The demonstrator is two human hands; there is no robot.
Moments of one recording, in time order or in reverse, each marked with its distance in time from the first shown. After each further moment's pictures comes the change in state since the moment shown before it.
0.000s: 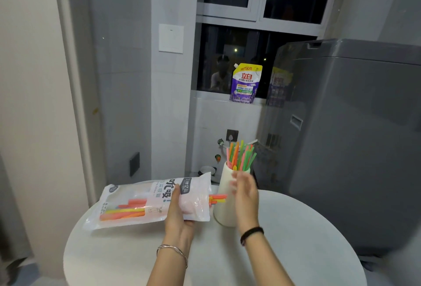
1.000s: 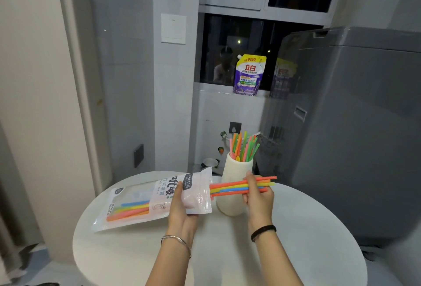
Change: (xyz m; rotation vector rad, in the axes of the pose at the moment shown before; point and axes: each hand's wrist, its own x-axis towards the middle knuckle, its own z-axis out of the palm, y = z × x) left_hand -0.011 0.001 -0.003 -0.085 0.020 -0.102; right_hand -0.006 0.005 -0.026 0.098 0.121 0.223
